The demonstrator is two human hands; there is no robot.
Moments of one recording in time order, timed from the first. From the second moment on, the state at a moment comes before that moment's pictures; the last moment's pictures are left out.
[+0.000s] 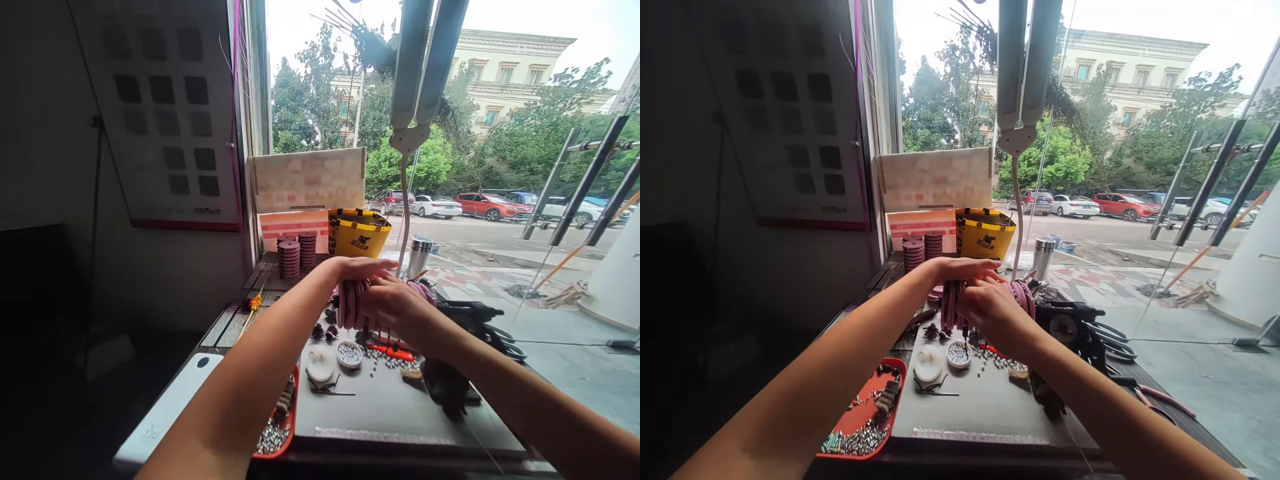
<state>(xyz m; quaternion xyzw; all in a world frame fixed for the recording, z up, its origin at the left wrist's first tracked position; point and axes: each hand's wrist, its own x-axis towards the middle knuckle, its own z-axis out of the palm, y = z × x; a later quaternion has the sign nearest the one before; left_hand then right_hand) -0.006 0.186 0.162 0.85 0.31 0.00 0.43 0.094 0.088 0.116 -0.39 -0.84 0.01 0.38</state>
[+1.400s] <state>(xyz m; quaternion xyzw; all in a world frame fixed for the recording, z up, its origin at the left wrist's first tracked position) 0.000 0.130 0.163 0.95 0.31 0.04 -0.03 0.111 0.051 -0.008 -0.59 -0.81 0.00 0.08</state>
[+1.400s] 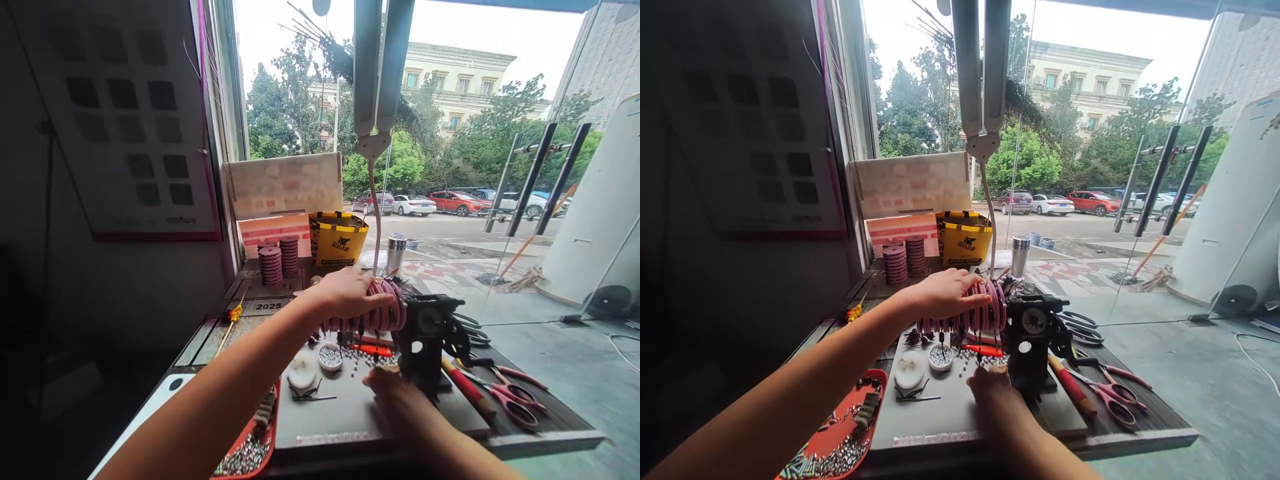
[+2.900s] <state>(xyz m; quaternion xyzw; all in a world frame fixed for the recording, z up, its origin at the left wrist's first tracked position) 0.001 0.151 0.166 0.95 0.31 0.00 0.04 0.125 0.083 -0.037 -0.39 -0.89 -0.21 0.07</state>
